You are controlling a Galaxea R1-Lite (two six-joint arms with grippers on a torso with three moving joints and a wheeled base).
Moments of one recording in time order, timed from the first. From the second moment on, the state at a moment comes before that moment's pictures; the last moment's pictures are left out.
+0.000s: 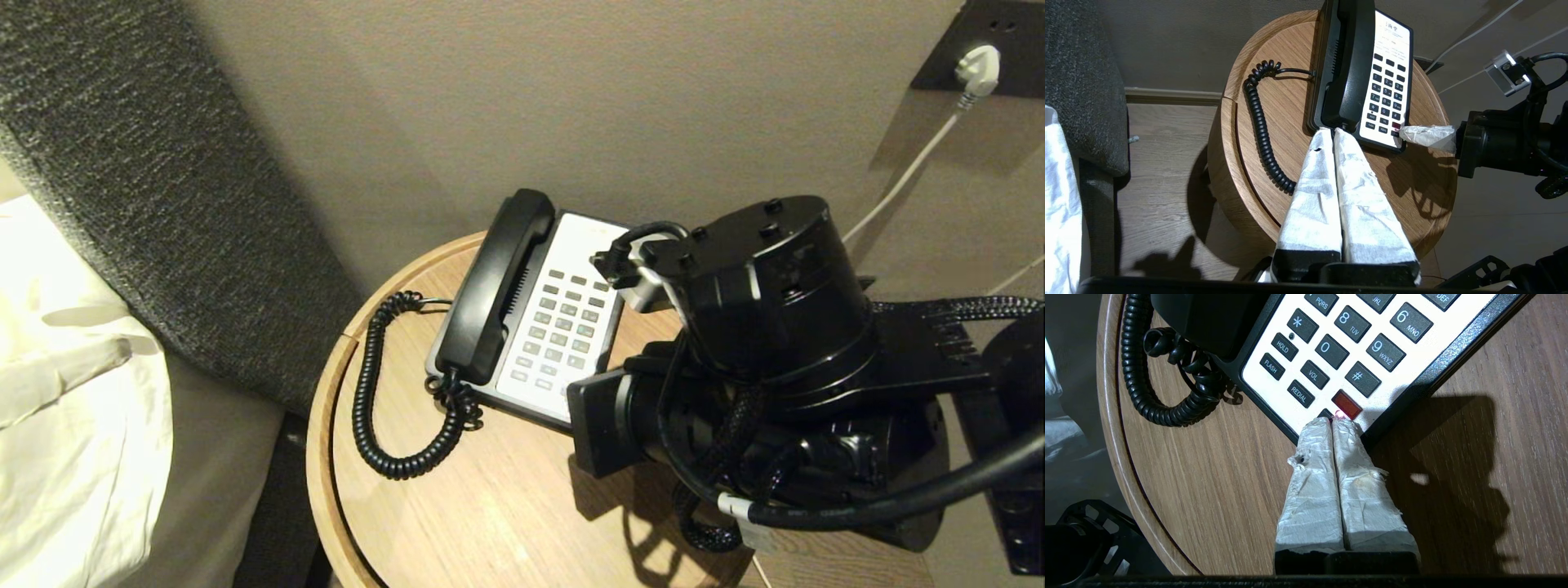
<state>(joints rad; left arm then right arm) -0.75 0.79 -0.84 0.14 0.24 -0.34 1.03 1.68 -1.18 0.07 -0.37 0.40</state>
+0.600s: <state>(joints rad) -0.75 0.78 -0.83 0.14 0.23 -0.34 1.02 1.70 -1.17 0.05 -0.38 0.40</state>
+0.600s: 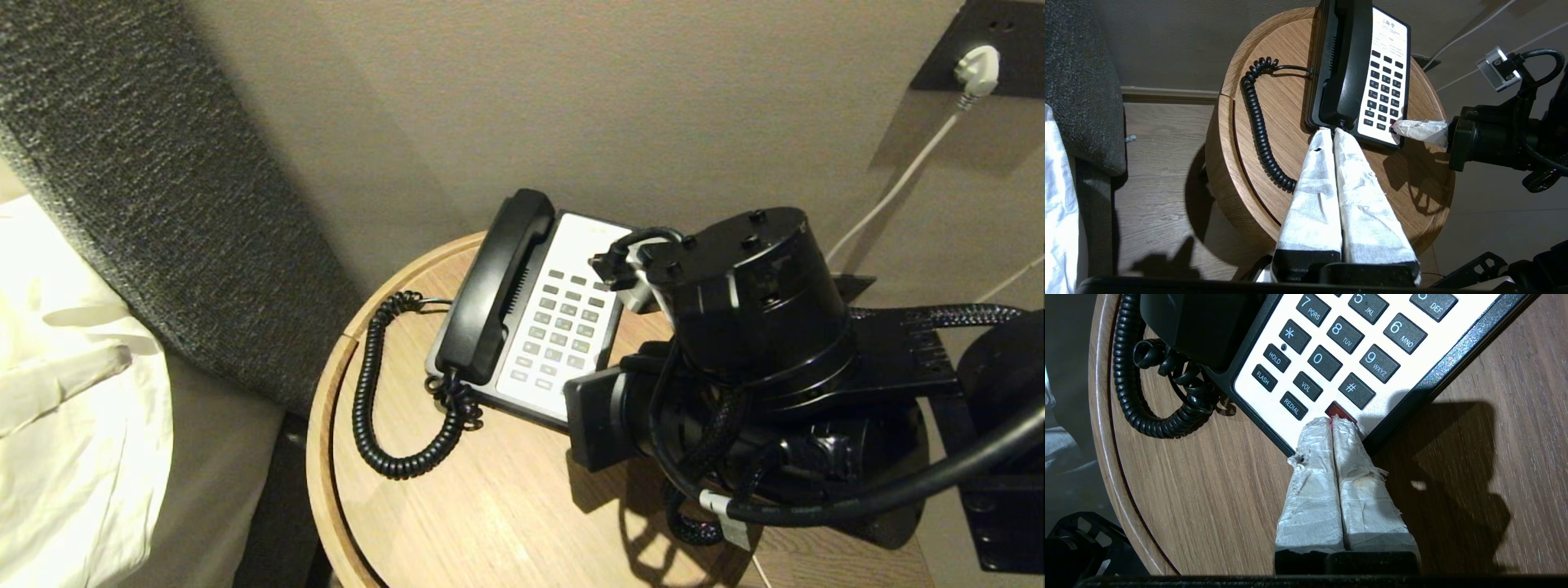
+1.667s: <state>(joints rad) -0.74 0.77 -0.79 0.14 0.23 -0.35 1.02 1.68 -1.18 0.05 -0.40 0.41</state>
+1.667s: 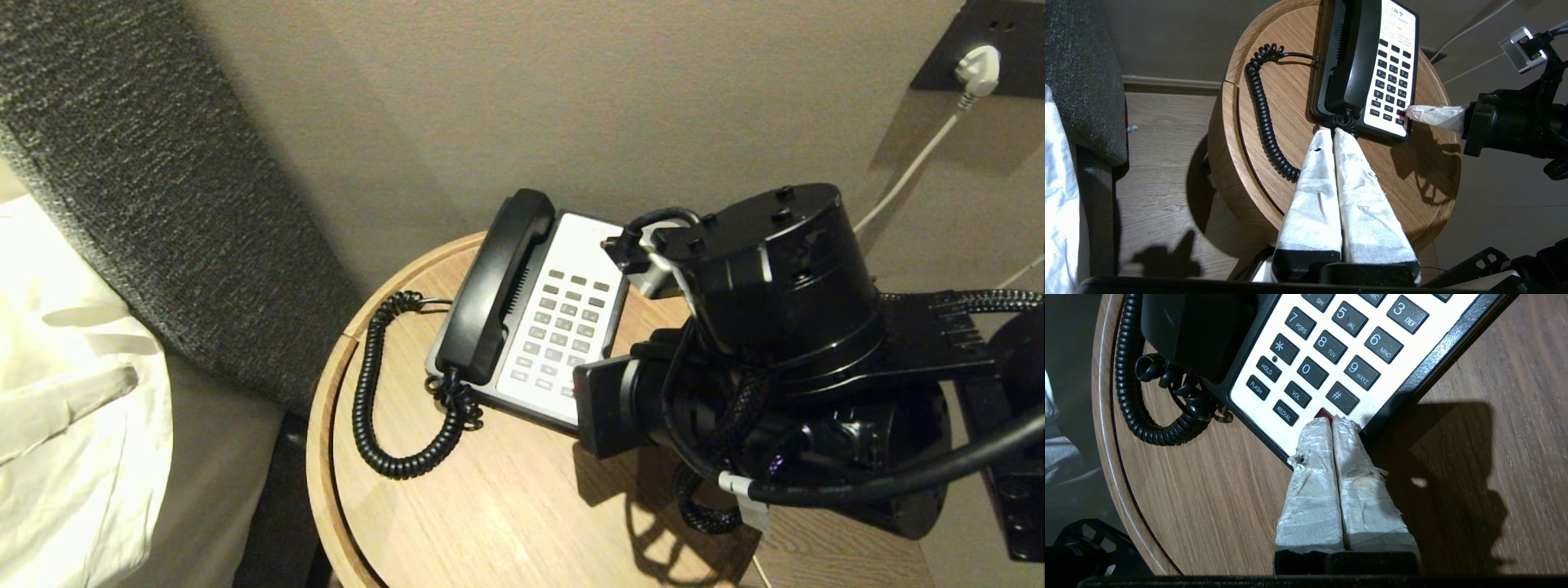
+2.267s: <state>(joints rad) -0.74 0.75 -0.78 0.14 0.22 -0.35 1.02 1.69 -1.17 0.05 -0.39 0.41</state>
